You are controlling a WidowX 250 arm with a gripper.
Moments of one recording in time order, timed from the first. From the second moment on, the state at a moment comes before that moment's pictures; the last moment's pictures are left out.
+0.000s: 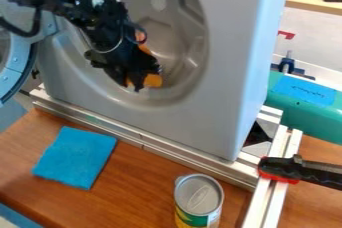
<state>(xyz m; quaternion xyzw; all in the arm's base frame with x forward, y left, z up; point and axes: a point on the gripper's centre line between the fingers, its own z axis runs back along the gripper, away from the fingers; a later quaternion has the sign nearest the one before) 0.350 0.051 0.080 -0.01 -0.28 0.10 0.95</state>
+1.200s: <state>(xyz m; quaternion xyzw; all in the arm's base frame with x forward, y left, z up) 0.413 0.033 0.068 0.00 -0.22 0.12 0.97</state>
